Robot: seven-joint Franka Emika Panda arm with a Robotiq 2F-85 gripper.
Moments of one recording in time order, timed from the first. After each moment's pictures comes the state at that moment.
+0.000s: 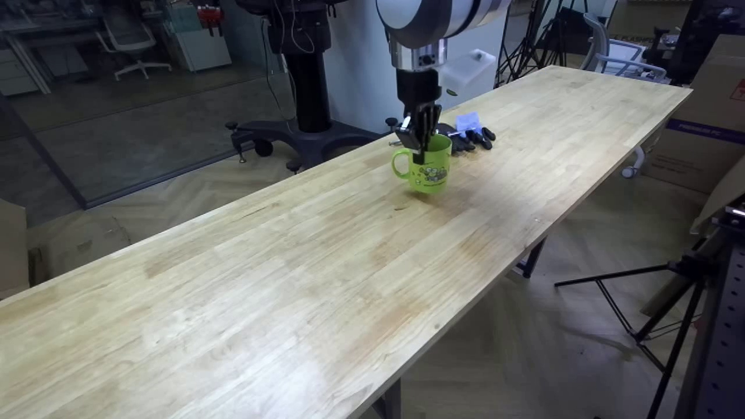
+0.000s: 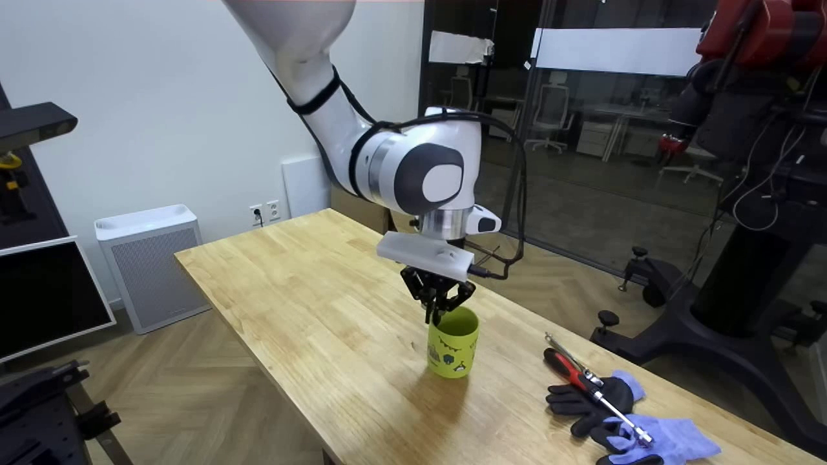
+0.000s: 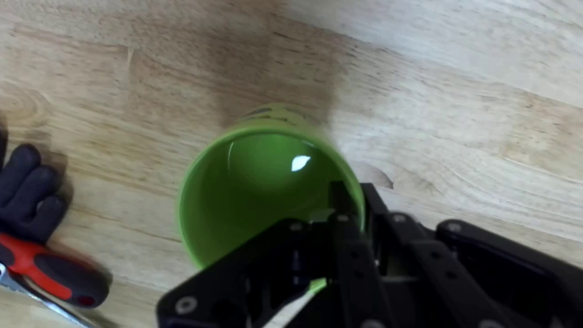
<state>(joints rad) -0.12 0.61 -0.01 -1.90 -0.06 2.49 -0.29</state>
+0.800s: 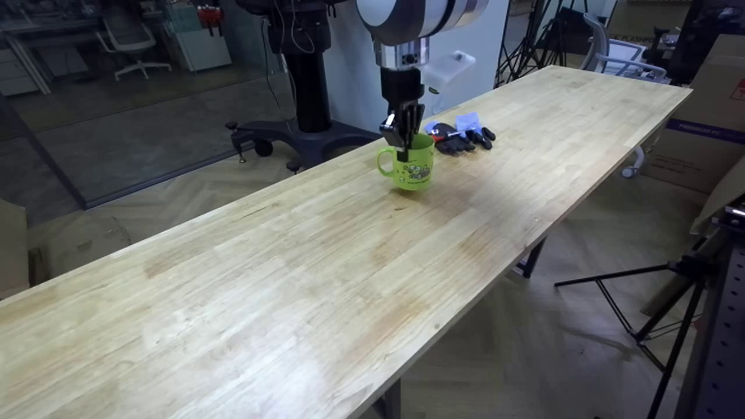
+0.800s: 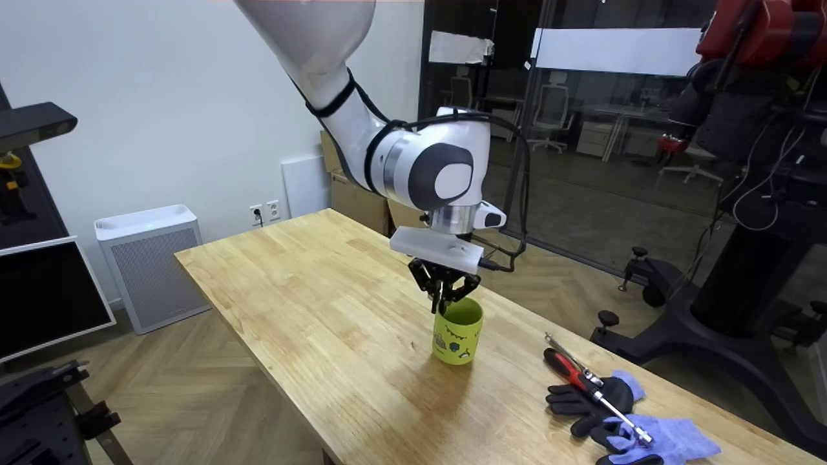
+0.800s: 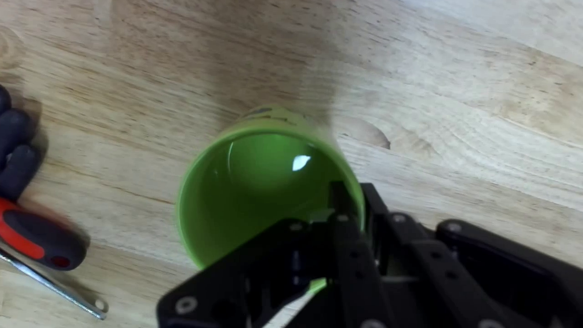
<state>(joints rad) -0.14 0.69 0.02 -1.77 -0.04 2.45 -0.33</state>
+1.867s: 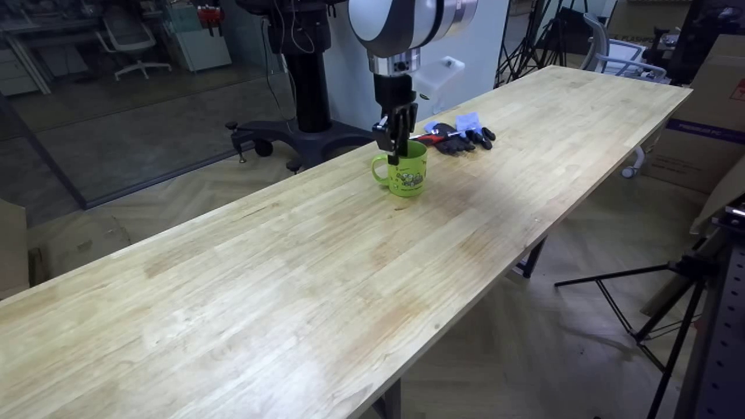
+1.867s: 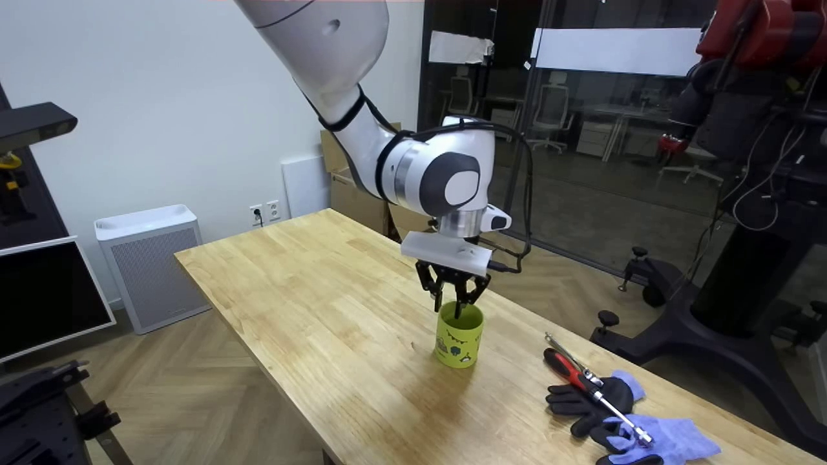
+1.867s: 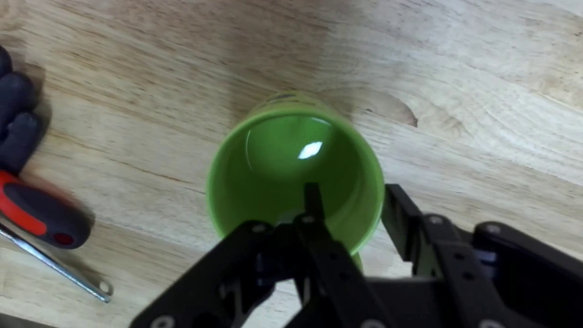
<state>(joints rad) -0.13 0.76 0.01 -1.67 -0.06 2.44 -0.33</state>
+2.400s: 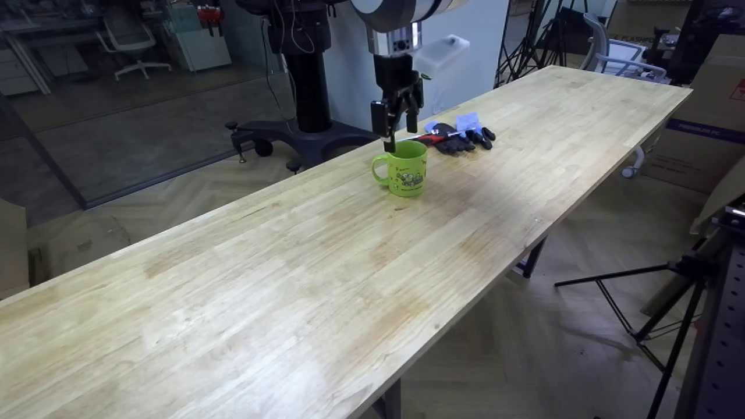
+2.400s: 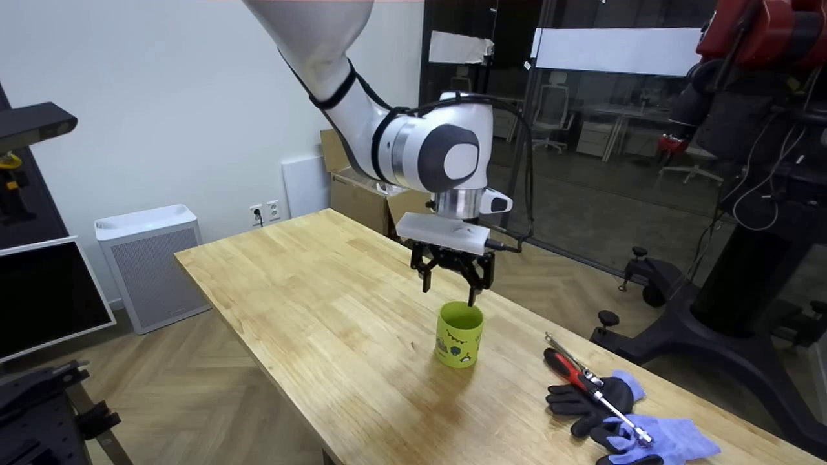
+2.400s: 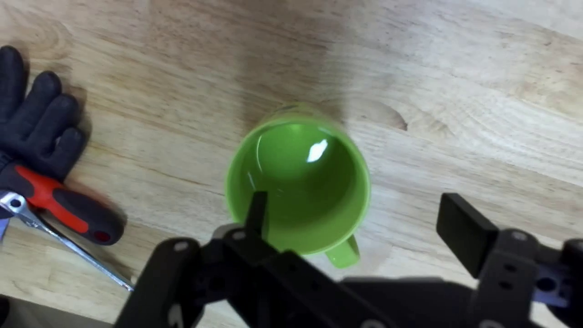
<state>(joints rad) -0.10 0.68 -0.01 -1.71 -0.08 2.38 -0.27</state>
